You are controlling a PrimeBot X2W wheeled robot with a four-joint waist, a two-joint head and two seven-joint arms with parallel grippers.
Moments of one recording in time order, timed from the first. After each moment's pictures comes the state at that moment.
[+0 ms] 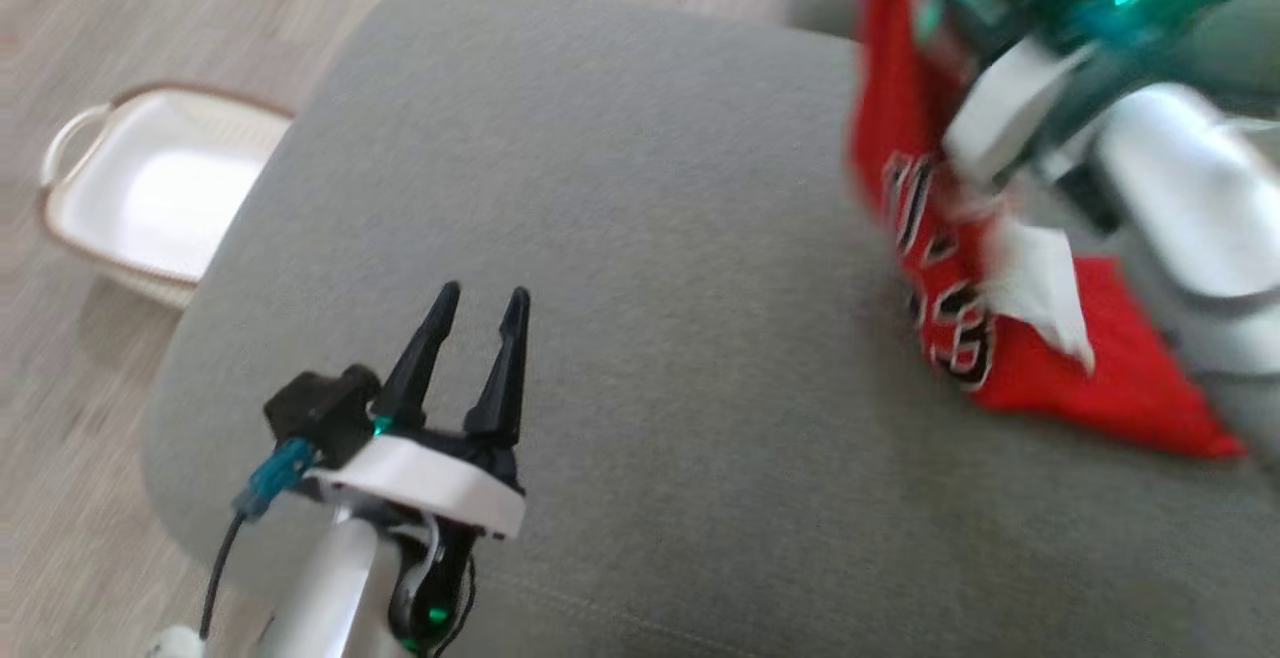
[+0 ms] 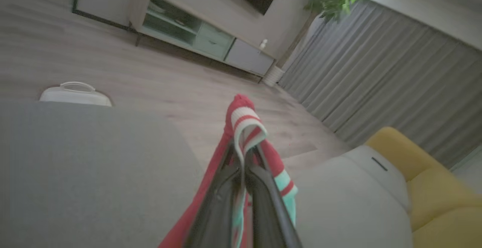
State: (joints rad) left arm -0.17 0.04 -0.31 0.24 -0.39 -0.11 -0.26; right arm -1.00 -0.41 0.79 0.61 0.24 0.13 -0.04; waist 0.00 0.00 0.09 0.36
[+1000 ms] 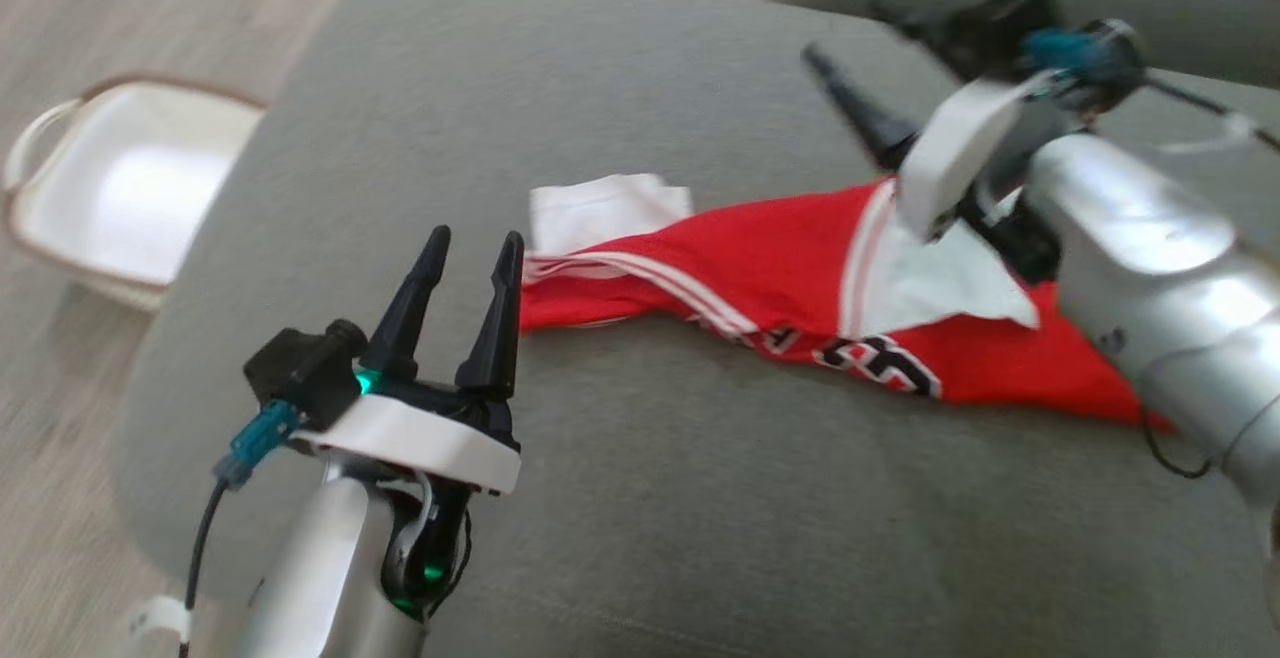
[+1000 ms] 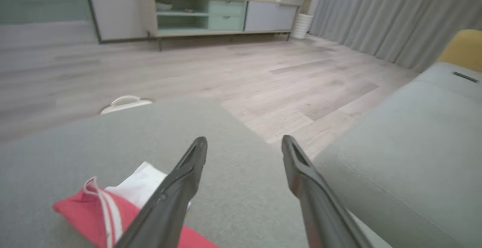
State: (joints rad) left arm -0.23 0.04 -0.31 0.21 -0.40 -0.10 -0.26; right arm -1.10 -0.33 1.23 0.88 0.85 0.13 -0.16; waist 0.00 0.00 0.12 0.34
